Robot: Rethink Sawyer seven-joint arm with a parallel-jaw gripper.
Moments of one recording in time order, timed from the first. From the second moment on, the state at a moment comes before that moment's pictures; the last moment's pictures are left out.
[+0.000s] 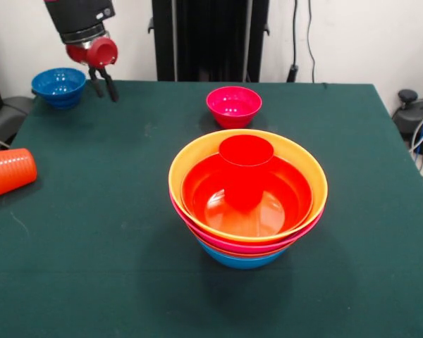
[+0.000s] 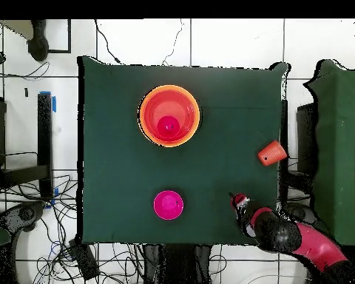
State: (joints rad) arm -1.27 -0.58 0.51 2.05 -0.60 0.32 2.22
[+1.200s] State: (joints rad) arm -1.24 -0.70 0.42 1.98 -0.63 0.36 2.22
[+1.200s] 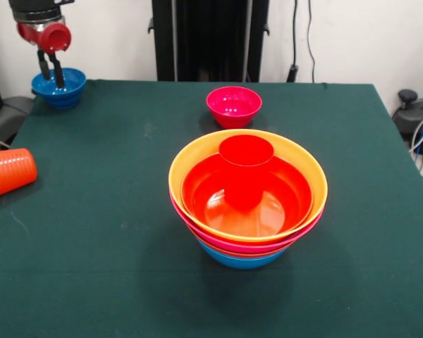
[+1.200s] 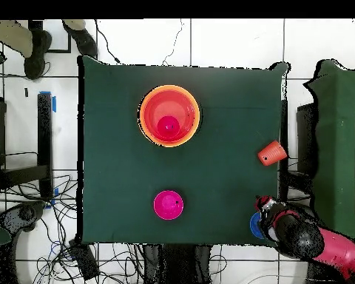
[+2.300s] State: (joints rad) arm -1.27 -0.55 0.42 1.93 -0.63 0.37 2.22
